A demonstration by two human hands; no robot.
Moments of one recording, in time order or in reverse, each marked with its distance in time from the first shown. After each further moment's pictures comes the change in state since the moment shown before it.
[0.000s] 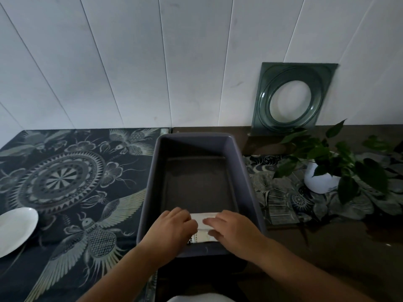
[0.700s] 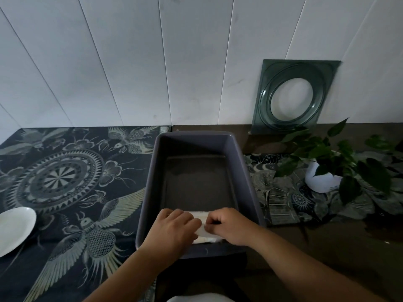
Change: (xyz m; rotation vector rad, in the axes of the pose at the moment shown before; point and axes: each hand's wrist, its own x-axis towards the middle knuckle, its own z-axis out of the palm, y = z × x) left_hand -0.001 0.003 0.007 0.118 0.021 -0.042; right_hand 0.031 0.004 -0.006 0.590 -0.354 0.517
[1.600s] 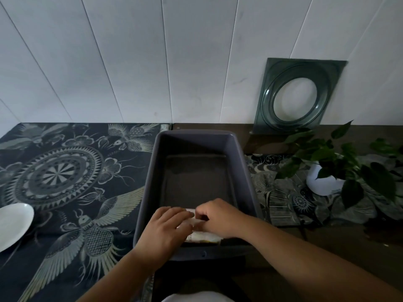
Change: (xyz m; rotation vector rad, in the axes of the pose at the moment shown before) left_hand -0.006 -0.013 0.013 -0.085 0.212 0.015; right_hand 0.024 -0.028 -0.014 -0.278 -0.113 -0.111
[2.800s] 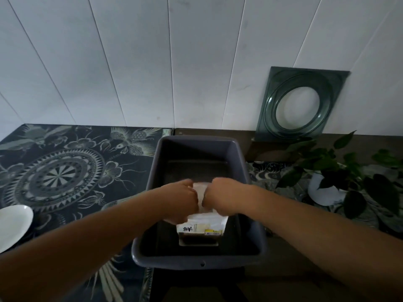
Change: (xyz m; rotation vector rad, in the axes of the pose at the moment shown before) left_hand 0.114 -0.037 -0.034 0.361 -0.809 0.272; right_hand 0.037 -0.005 -0.065 -0.953 -0.241 -0.139
